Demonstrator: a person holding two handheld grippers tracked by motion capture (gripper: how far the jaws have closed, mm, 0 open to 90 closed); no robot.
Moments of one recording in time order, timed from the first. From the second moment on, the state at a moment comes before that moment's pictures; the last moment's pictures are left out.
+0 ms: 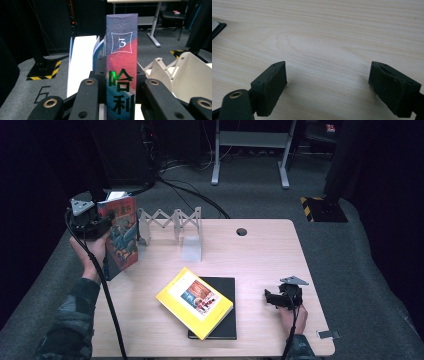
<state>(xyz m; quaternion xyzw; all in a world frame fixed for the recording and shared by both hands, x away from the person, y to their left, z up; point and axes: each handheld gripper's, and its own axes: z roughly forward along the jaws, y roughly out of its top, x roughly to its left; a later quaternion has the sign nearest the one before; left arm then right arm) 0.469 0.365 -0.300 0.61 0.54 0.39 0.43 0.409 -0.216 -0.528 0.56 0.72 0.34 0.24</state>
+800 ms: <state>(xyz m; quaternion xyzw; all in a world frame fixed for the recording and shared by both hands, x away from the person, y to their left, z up) 0.509 0.346 -0.333 0.57 0.55 0.43 0.43 0.409 -0.216 -0.528 0.56 0.72 0.33 0.24</state>
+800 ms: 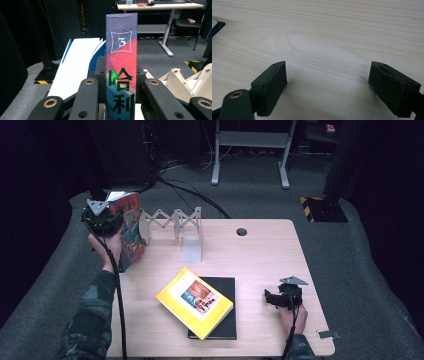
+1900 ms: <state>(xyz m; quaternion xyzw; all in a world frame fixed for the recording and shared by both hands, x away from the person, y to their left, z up) 0.425 0.358 -0.362 0.66 0.53 0.35 0.41 0.408 -0.214 -0.528 0.56 0.72 0.33 0.24</state>
